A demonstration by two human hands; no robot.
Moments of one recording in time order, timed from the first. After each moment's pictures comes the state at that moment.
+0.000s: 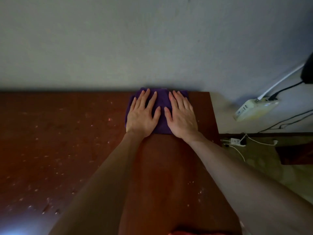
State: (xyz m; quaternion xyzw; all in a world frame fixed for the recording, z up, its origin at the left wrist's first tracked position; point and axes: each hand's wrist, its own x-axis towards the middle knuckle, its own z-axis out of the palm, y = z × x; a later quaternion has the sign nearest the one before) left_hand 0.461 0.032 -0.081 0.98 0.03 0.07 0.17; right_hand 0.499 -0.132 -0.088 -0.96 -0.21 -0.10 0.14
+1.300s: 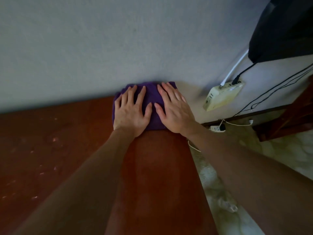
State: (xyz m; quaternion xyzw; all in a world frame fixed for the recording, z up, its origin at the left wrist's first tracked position) left_hand 0.509 -0.061 -0.083 0.99 -0.03 0.05 0.09; right_hand 0.533 -0.240 -0.094 -0.96 -0.20 -0.13 0.12
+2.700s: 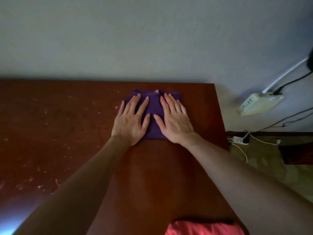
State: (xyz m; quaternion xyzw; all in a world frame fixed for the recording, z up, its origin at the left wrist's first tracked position) left_hand 0.380 0.067 -0.077 1.00 0.00 0.05 0.07; right_hand 0.437 -0.117 -0.081 -0.95 -0.29 -0.07 0.11
